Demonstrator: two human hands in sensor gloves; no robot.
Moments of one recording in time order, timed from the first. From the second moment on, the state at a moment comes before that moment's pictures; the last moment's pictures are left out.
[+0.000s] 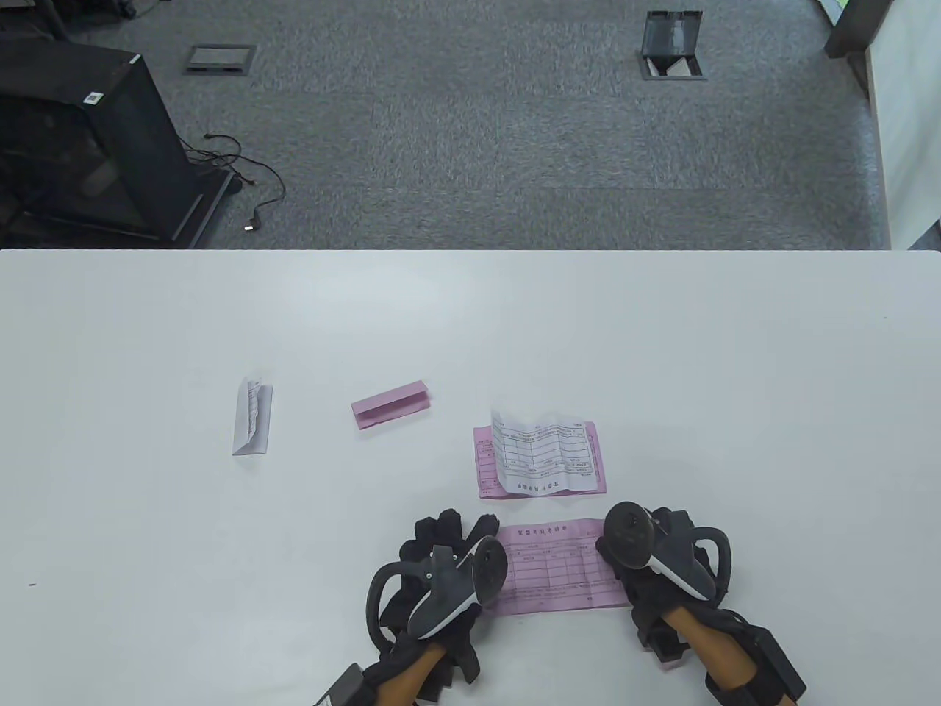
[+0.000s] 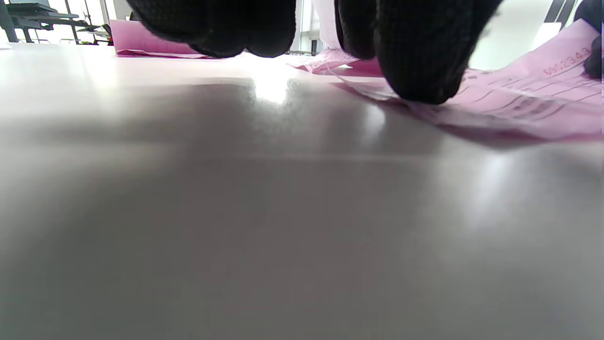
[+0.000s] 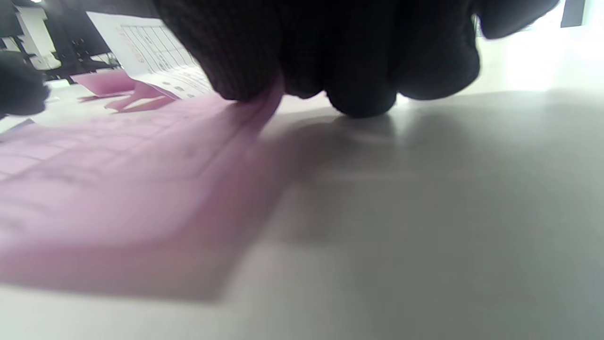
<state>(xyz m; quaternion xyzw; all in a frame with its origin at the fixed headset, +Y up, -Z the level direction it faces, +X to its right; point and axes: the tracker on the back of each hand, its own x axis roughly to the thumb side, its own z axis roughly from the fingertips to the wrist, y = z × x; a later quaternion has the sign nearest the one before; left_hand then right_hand) -0.052 -0.767 -0.195 -0.12 -0.05 0.01 0.99 0.190 -0.761 -0.230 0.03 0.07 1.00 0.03</state>
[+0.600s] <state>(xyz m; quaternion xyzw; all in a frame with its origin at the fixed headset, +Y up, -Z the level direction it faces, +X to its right) -0.067 -0.776 -0.200 -0.23 -0.09 0.07 0.97 0.086 -0.758 -0.204 0.24 0.09 0.97 -0.01</state>
